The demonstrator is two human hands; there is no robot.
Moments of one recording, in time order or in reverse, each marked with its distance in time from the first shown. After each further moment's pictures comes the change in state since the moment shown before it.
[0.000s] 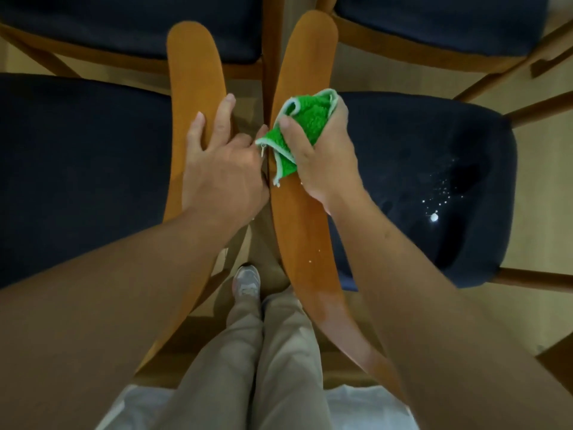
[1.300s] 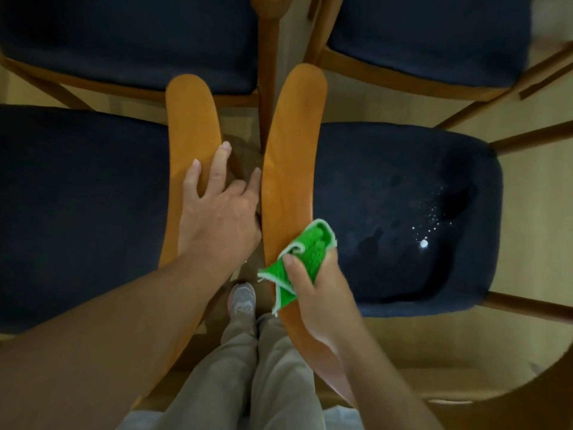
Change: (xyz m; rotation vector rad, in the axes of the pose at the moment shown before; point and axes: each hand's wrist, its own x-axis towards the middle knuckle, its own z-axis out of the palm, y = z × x) left_hand 0.006 0.005 -0.014 0.078 -0.212 -0.051; right_hand -0.091 0.027 -0.019 0.051 -0.227 0.362
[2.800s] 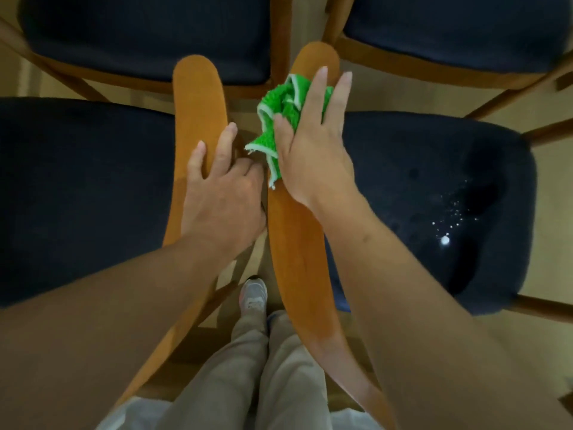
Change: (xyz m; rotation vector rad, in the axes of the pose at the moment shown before) left_hand 0.000 -0.001 0.018 -0.019 0.199 0.055; right_hand 0.101 -0.084 0.006 -0.579 0.295 -0.489
